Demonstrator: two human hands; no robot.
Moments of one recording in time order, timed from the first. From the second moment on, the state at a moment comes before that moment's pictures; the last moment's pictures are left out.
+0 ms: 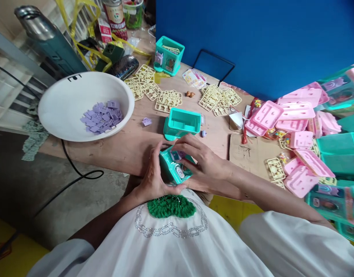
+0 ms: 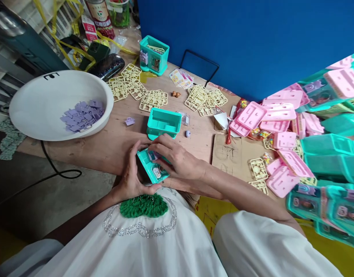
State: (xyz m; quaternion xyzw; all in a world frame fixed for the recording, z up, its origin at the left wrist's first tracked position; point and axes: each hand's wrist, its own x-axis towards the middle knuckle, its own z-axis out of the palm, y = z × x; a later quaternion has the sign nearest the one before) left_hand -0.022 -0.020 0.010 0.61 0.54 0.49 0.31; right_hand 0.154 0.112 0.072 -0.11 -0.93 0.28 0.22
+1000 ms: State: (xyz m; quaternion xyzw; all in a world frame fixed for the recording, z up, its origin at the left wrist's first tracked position) left_hand -0.021 -0.020 -0.007 0.60 0.54 0.49 0.32; right_hand 0.149 0.136 0.075 0.01 -0.93 0.33 0.16
